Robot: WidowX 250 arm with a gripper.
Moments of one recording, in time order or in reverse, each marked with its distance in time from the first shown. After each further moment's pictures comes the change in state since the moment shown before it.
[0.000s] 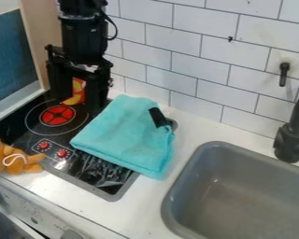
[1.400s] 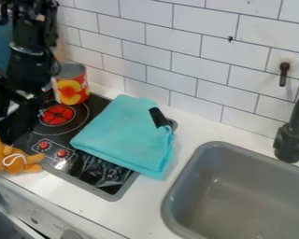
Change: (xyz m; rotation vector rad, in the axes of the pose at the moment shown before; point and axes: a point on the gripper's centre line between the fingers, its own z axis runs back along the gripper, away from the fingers) arm -0.040 0.090 -0.047 0.155 0.280 0.005
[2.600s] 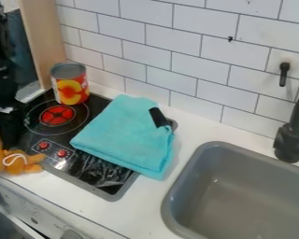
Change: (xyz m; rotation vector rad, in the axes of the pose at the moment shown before) arm -0.006 0.016 -0.033 -0.185 -0.140 0.330
